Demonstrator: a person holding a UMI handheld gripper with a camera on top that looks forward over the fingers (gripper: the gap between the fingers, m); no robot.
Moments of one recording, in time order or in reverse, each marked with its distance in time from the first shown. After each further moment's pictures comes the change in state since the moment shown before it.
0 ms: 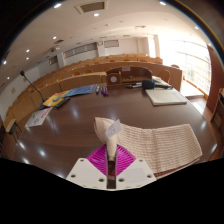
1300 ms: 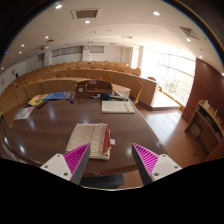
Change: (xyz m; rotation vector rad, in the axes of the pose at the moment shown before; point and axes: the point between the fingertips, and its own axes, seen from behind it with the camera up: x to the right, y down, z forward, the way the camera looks) arm 0.191 -0.012 -0.220 0.067 0.267 -0.086
